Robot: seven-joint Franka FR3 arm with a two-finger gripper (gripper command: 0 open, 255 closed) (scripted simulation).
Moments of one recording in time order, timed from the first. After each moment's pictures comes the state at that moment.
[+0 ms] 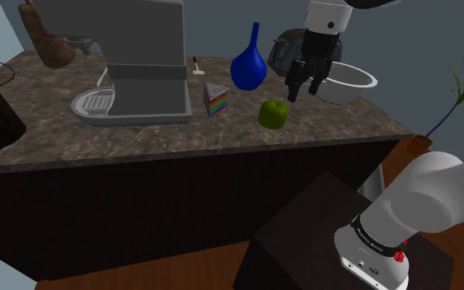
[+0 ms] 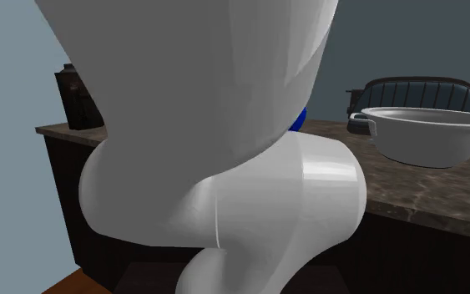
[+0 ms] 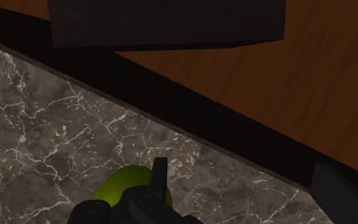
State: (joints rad) arm -0.02 -0.60 0.14 -2.26 0.08 1.61 0.16
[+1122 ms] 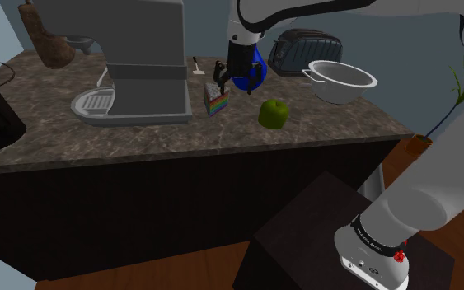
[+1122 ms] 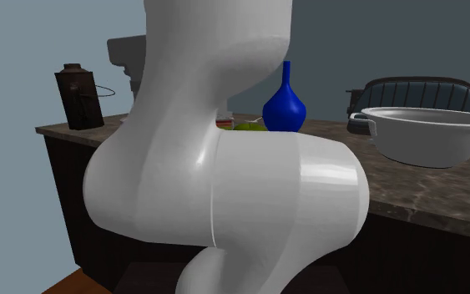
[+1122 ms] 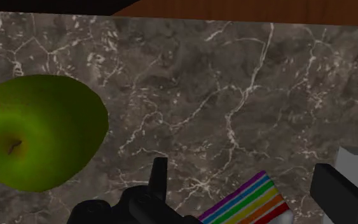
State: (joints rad) arm -0.08 0.02 0.29 -1.86 -0.01 1.87 0.69
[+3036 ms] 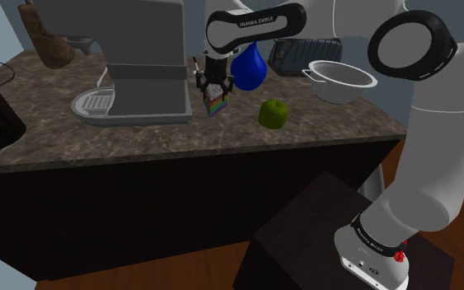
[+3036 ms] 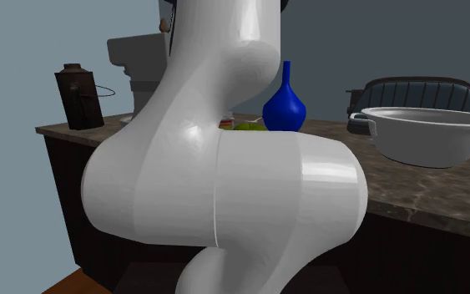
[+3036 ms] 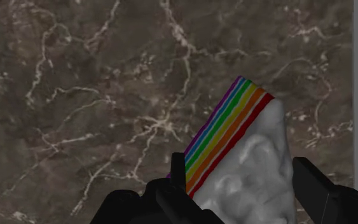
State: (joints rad) arm -0.04 0.44 0.24 -1.49 -0.14 1.93 0.95
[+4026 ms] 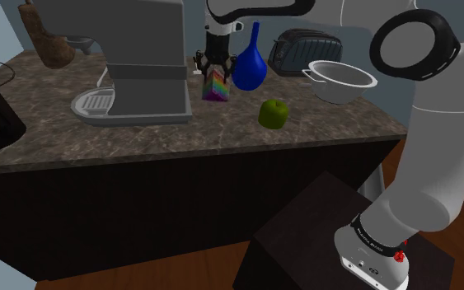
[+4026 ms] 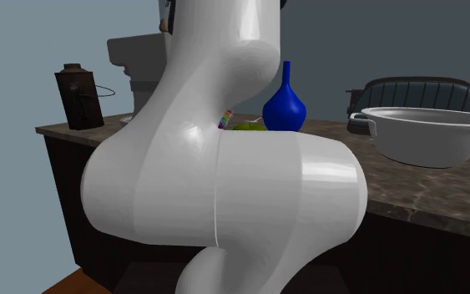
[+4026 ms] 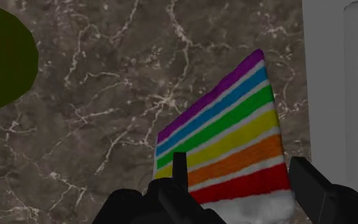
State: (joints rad) arm -0.03 0.43 0.25 -1.32 -0.13 1.75 0.94
